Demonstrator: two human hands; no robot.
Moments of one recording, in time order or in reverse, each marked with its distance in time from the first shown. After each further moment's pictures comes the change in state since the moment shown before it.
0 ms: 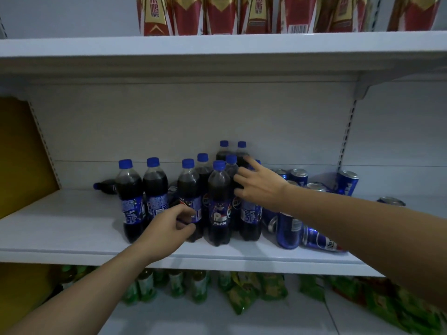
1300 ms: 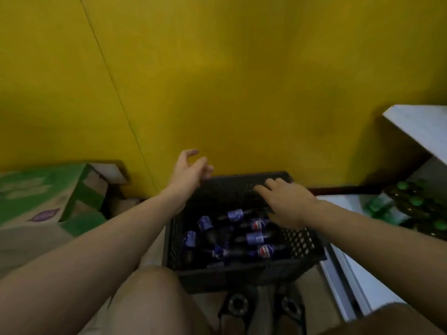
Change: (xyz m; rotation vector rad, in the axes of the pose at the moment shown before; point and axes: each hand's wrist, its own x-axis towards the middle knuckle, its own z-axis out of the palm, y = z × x) left_hand -0.526 -0.254 -0.205 -0.441 1.373 -1.032; right_hand 0.281 -0.516 -0.386 0.670 0.292 -1.075
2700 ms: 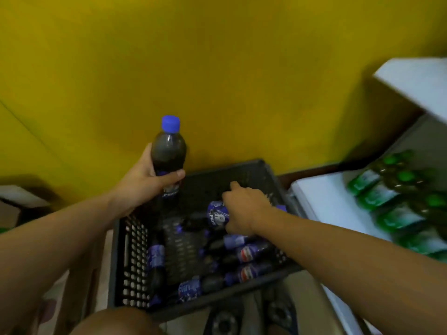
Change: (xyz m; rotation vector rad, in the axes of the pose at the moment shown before) left_hand 0.118 -0.073 0.026 0.237 -0.281 0.176; right_hand 0.100 0.009 0.082 0.290 -0.109 0.191
